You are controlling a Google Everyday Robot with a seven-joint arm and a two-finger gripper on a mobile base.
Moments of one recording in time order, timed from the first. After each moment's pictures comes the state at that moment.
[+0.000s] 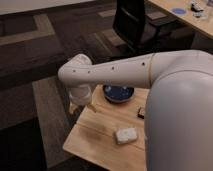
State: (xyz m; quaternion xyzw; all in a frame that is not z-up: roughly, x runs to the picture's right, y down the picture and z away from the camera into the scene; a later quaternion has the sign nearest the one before) arm -0.106 0.100 0.704 -0.26 0.23 0.64 0.68
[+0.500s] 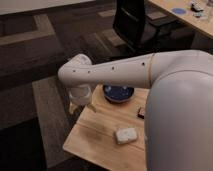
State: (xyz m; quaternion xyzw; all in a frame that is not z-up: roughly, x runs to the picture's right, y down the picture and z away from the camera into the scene) arm -0.106 0.100 0.704 -0.26 0.23 0.64 0.68
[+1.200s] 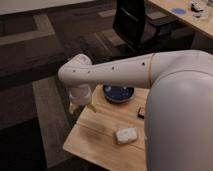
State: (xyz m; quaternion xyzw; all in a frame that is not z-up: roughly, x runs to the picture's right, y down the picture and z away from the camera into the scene) arm -0.106 0.100 0.704 -0.26 0.23 0.64 0.68
